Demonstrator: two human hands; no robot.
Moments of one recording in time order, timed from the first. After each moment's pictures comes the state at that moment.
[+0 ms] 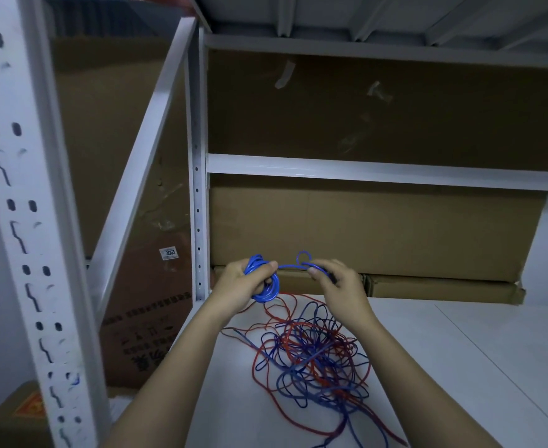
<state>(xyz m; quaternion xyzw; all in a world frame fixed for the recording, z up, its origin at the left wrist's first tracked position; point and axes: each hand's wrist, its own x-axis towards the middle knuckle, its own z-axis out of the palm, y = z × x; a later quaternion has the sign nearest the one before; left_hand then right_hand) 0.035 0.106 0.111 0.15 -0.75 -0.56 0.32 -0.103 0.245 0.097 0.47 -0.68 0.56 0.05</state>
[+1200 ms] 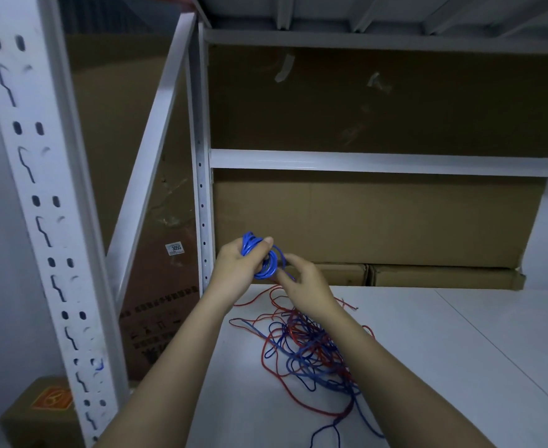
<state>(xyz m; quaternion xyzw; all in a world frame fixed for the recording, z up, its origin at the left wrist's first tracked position) 0.054 0.115 0.129 0.15 -0.73 -0.52 0.42 -0.059 0.205 0.091 0.52 -0.67 0.53 -0.01</state>
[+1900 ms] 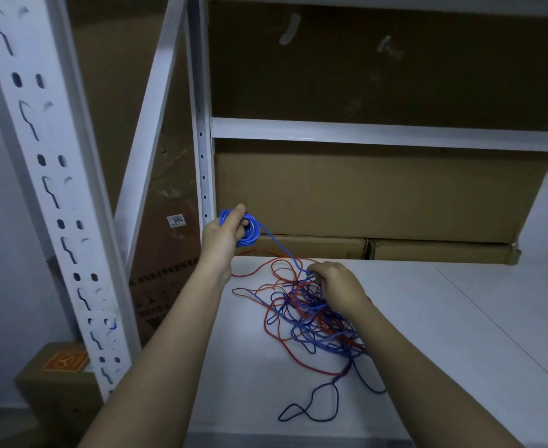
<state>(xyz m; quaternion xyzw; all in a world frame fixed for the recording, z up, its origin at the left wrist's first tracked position) 0.063 0.099 0.120 0.23 -0.58 -0.65 0.43 -0.095 0.242 0.042 0.50 -0.83 0.23 0.12</state>
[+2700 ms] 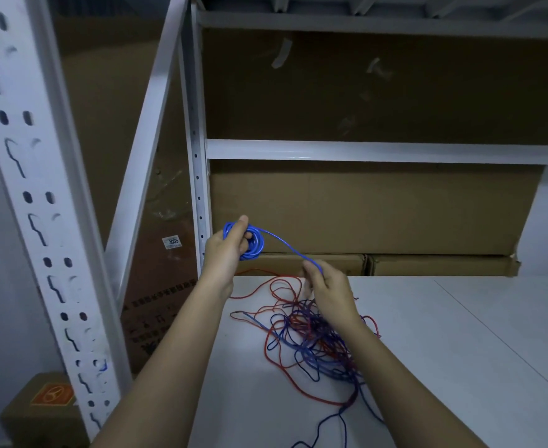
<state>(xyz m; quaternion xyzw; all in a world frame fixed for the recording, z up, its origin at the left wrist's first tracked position) 0.048 0.090 0.132 0.21 -0.60 -0.64 0.42 -0.074 0.223 0.060 0.42 -0.68 0.60 0.03</state>
